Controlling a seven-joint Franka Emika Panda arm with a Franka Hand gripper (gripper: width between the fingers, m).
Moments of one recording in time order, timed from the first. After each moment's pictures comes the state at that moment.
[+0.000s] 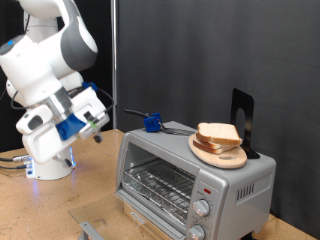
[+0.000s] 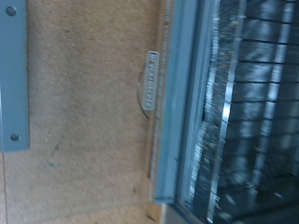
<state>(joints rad) -0.22 -0.25 -0.13 -2.49 0.63 2.20 0.01</state>
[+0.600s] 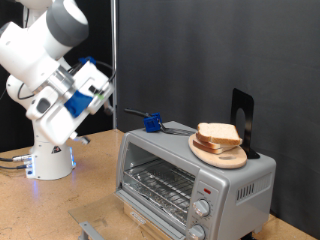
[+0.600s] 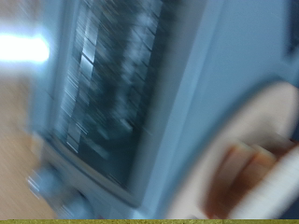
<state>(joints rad) -0.17 -0.33 -0.14 -2.49 0.93 2.09 -0.15</state>
